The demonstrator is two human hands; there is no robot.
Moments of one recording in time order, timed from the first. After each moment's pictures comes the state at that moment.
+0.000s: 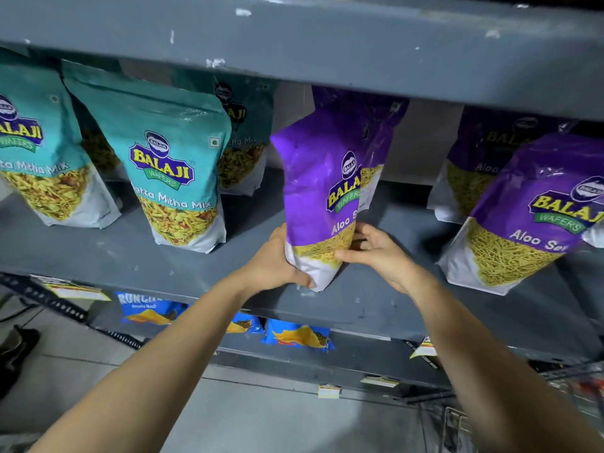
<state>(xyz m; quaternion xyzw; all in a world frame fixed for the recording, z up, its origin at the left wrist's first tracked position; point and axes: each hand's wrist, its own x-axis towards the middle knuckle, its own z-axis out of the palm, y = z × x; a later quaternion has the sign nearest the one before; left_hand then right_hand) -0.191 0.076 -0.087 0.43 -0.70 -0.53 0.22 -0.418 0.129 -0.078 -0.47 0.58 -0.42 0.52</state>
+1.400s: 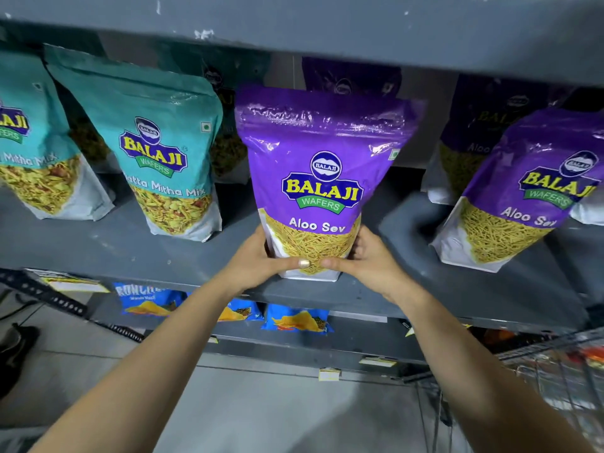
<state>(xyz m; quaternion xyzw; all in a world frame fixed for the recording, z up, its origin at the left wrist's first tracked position) -0.162 0.099 -0.079 0.42 -0.66 -0.57 0.23 -0.381 0.174 -0.072 -0.47 0.59 -0.46 0.47</state>
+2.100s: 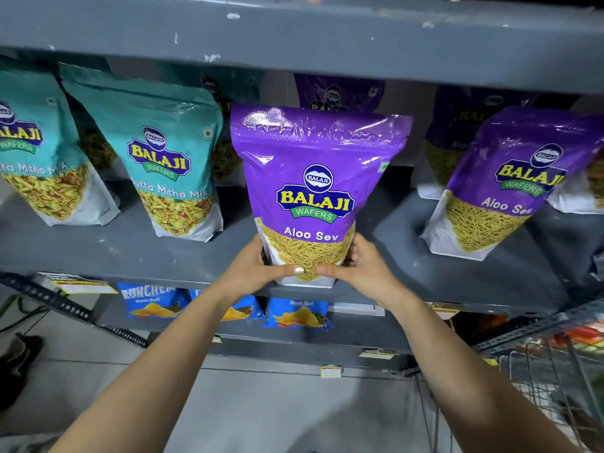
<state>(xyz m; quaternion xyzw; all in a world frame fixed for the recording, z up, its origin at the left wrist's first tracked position) -0.151 0.121 -0.074 0.43 -0.64 -0.60 0.21 -0.367 0.203 -0.067 -0.46 0.61 -0.45 0.46</state>
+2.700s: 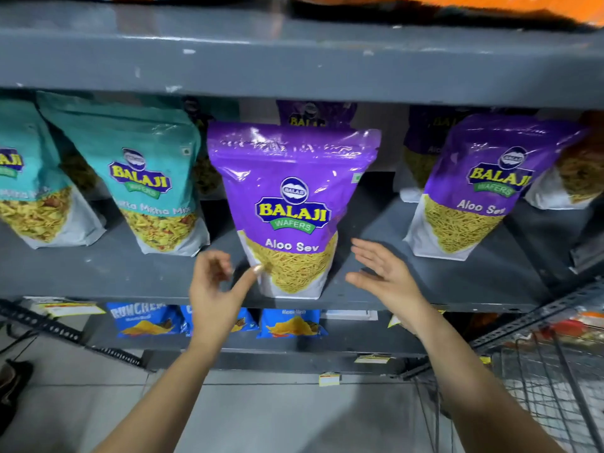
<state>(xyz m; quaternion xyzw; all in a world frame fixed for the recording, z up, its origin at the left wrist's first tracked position) -0.146 0.167 -0.075 0.49 -0.57 -0.42 0.52 -0.413 0.247 -0.066 -0.42 0.63 -0.50 0.42</state>
